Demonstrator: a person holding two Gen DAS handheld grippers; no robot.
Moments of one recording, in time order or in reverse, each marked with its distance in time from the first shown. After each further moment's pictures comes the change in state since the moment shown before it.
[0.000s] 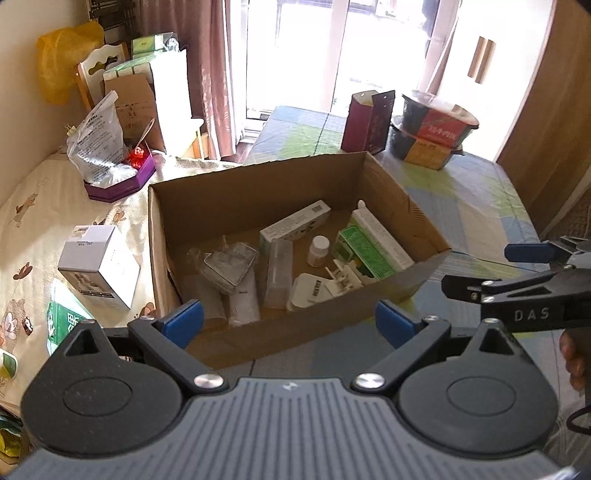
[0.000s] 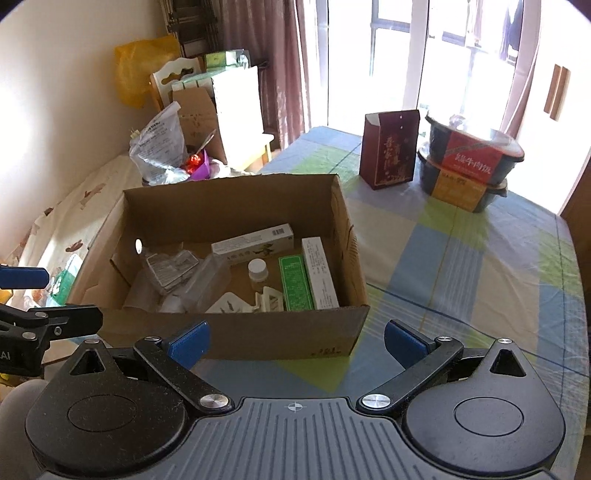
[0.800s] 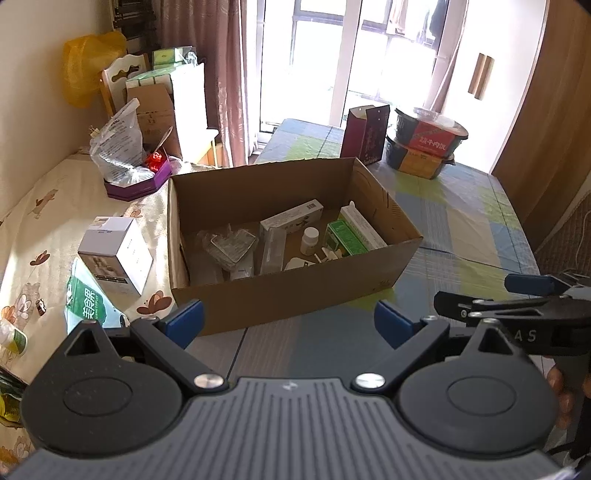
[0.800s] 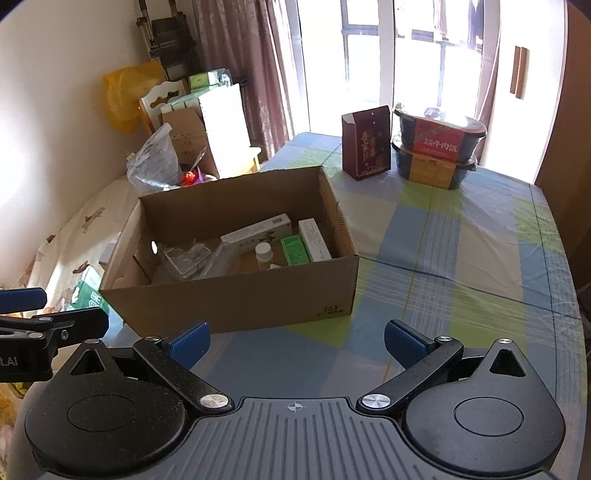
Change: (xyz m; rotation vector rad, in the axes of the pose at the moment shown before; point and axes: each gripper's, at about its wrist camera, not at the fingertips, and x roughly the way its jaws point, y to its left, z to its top) left arm -0.063 -0.023 -0.041 -0.047 -0.051 0.041; right arm -0.062 0.010 -0.047 0.102 -0.045 -0.005
